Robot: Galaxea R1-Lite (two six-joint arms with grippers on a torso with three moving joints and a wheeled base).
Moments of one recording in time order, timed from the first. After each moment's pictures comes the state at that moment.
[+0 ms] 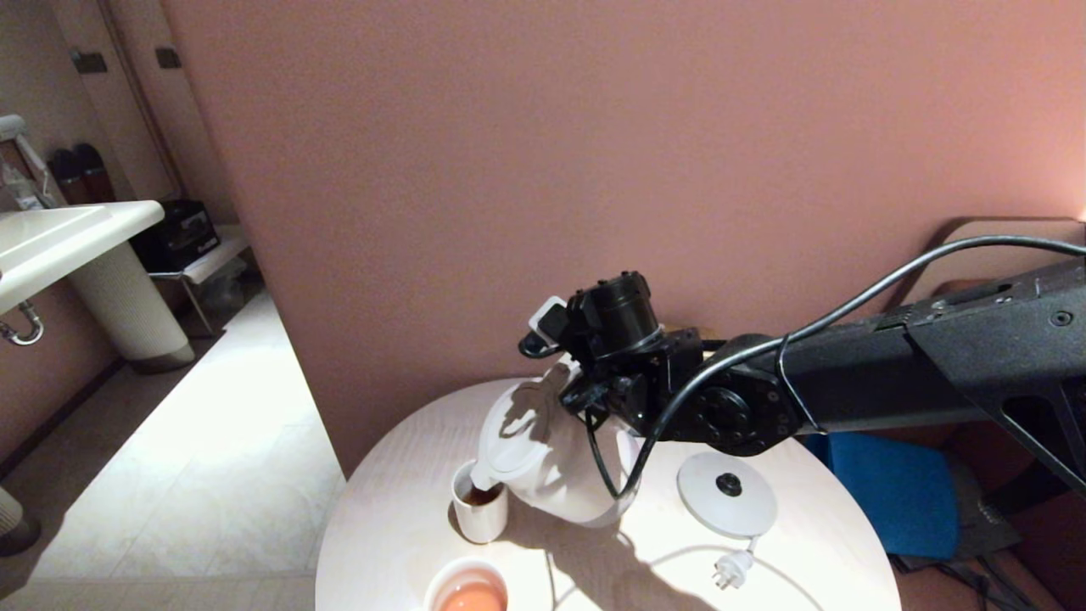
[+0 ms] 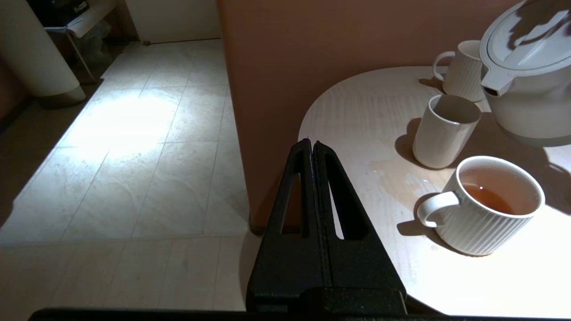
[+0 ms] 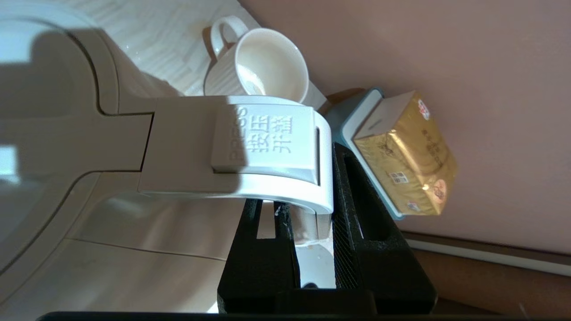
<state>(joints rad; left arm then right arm) 0.00 0.00 -0.01 0.02 0.00 -0.01 0.72 2.10 -1.42 -0.13 -0.53 -0.41</state>
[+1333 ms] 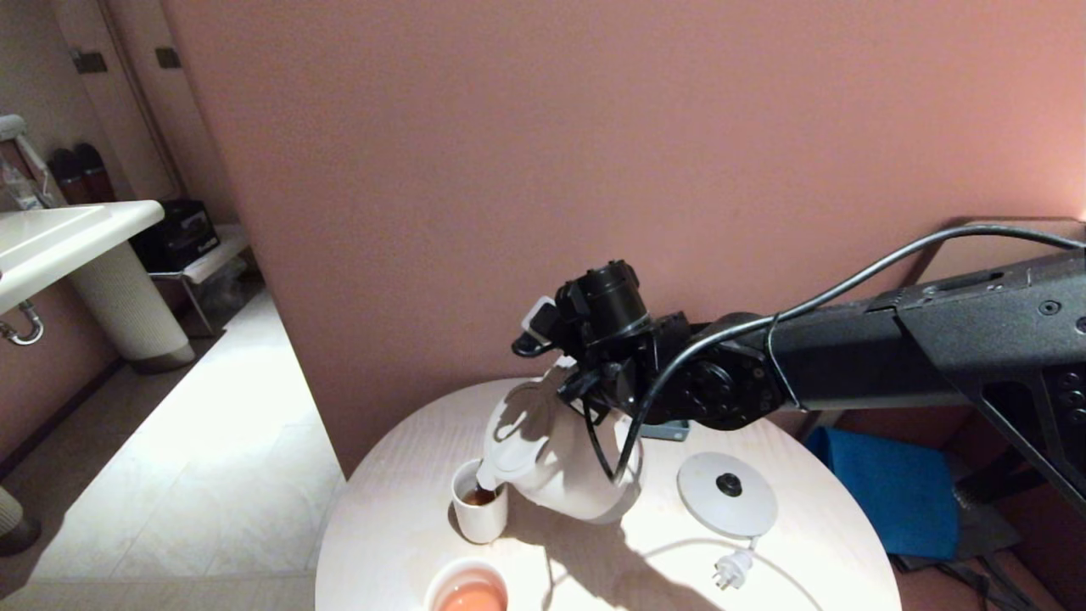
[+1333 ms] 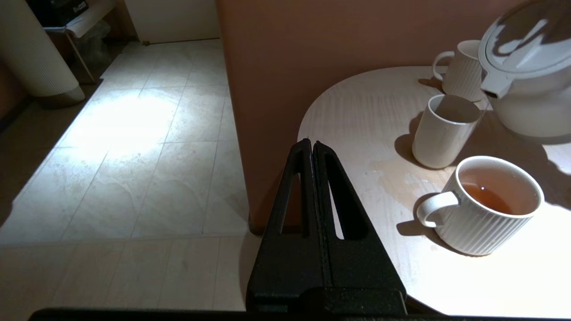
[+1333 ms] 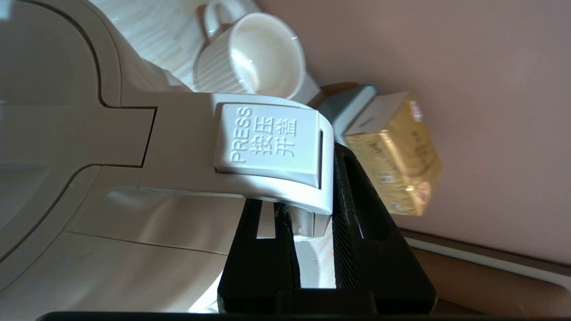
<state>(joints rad) 0.00 0.00 -0.01 0.02 0.00 -0.01 0.72 2.14 -1.55 0.02 -0.54 -0.47</state>
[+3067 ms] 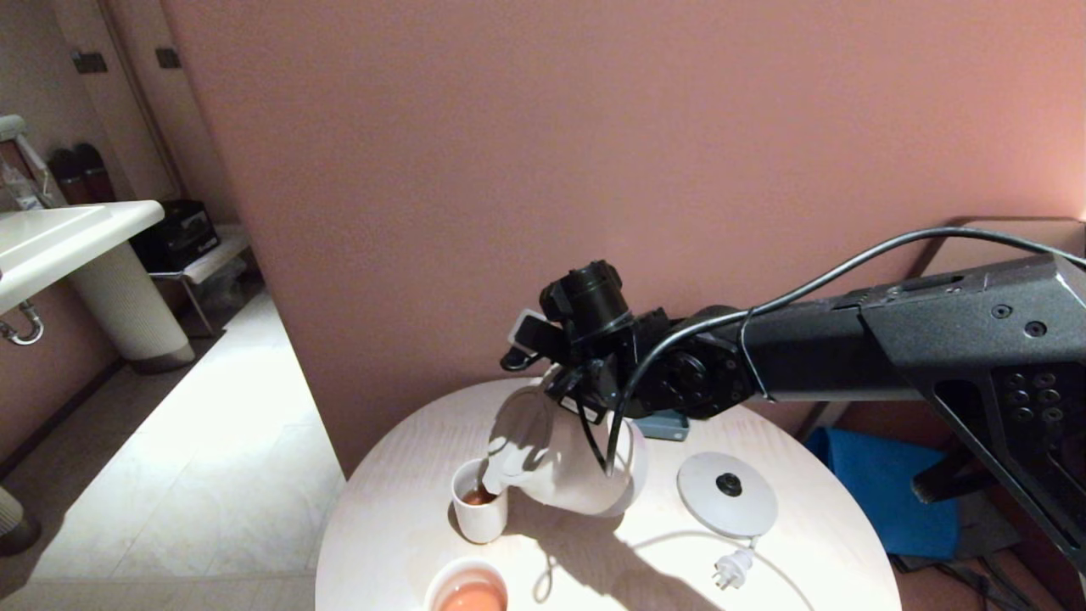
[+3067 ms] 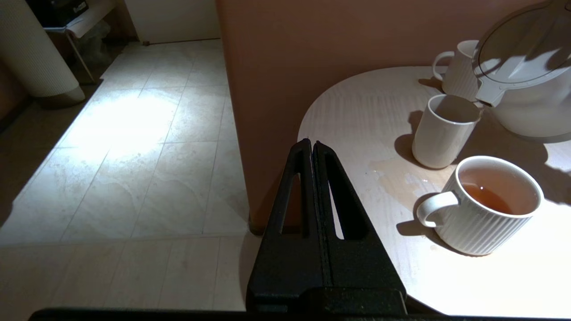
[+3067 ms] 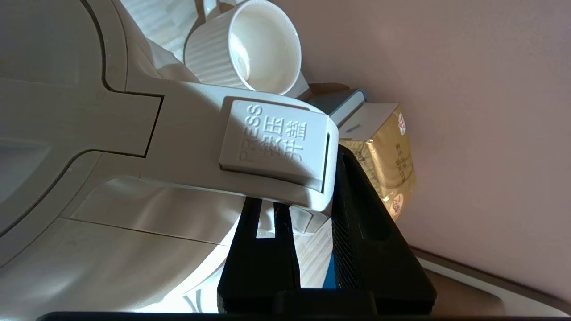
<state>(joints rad) 0.00 0.00 -0.01 0.02 0.00 -0.01 0.72 2.19 -1.65 0.11 -0.56 -0.61</state>
